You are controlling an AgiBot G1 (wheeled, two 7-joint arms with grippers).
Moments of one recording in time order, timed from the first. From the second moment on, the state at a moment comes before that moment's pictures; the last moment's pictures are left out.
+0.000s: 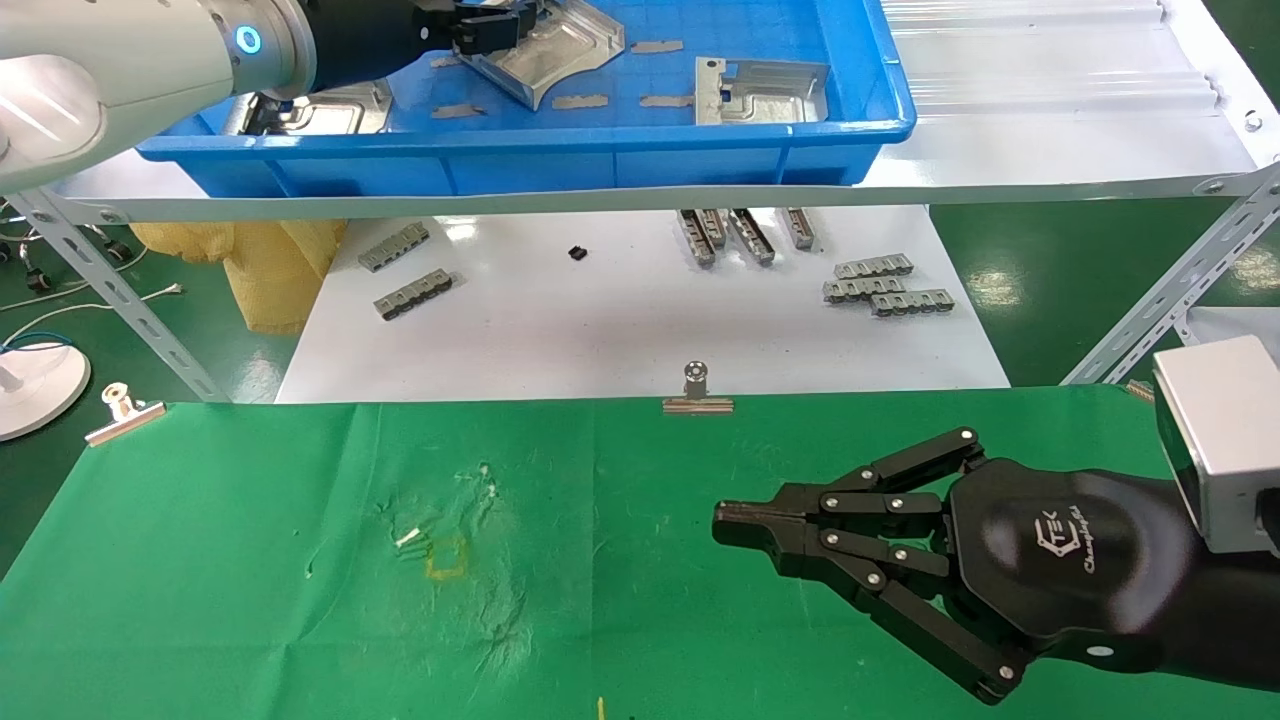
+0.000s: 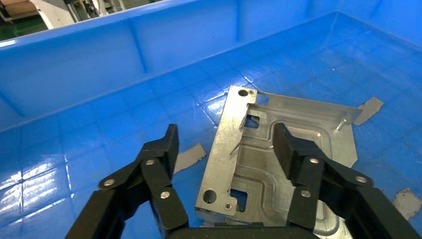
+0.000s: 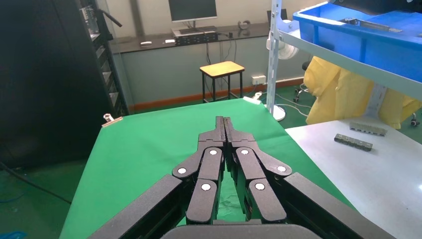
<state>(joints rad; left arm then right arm) -2.00 1.36 0.59 -0.10 1.36 0.66 -0.19 1.09 -0.58 -0.37 1.26 -0.66 -1.46 0.14</state>
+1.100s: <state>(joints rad) -2.03 1.31 0.62 -0.19 1.25 0.78 -0.10 1.09 -0.58 -0.37 1.26 -0.66 -1.46 0.14</state>
